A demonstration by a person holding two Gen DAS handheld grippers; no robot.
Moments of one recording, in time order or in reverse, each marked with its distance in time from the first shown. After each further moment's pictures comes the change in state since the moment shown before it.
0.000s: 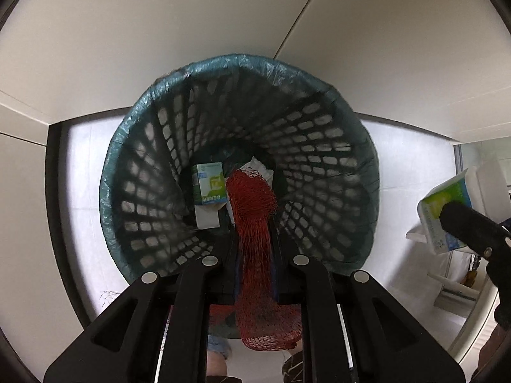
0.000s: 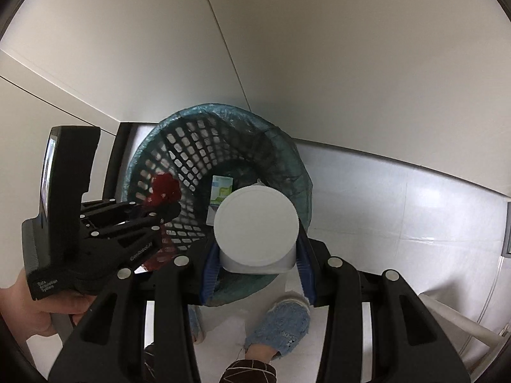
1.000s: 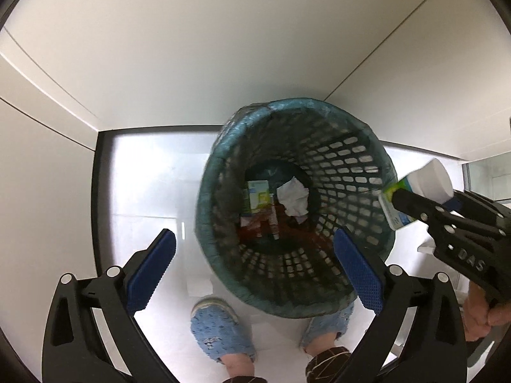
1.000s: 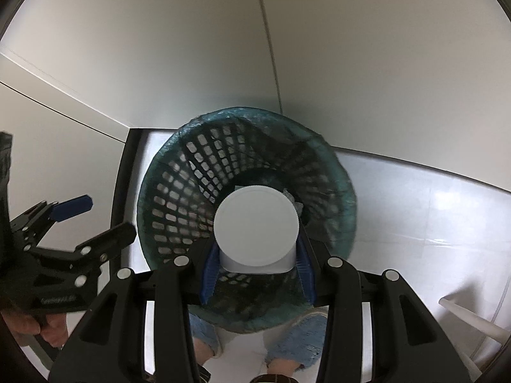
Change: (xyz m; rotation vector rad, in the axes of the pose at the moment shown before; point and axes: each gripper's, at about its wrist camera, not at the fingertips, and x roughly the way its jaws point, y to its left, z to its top) left arm -0.064 0.067 -0.009 -0.030 -0.108 0.065; right arm 0.031 0.041 0.016 0.018 -0.022 0.053
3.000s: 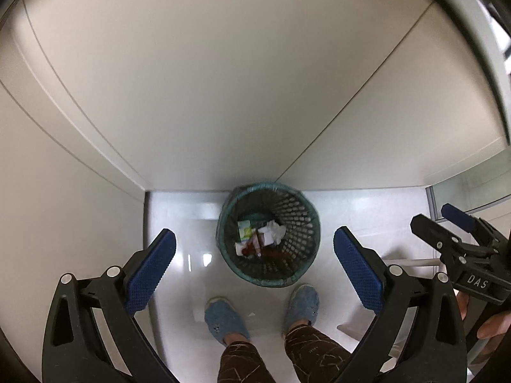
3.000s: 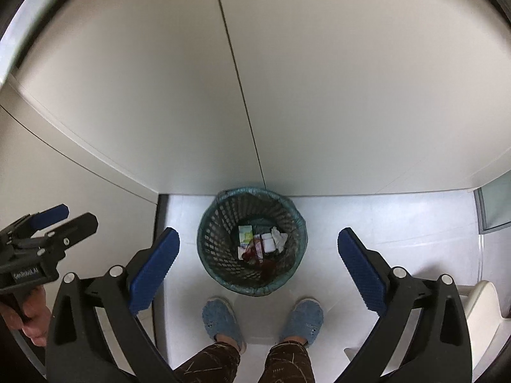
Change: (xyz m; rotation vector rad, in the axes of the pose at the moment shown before) left arm -0.307 -0.028 0.027 0.041 -0.192 -0.035; right arm -0.310 0.042 -0.003 0.128 -0.242 -0.099
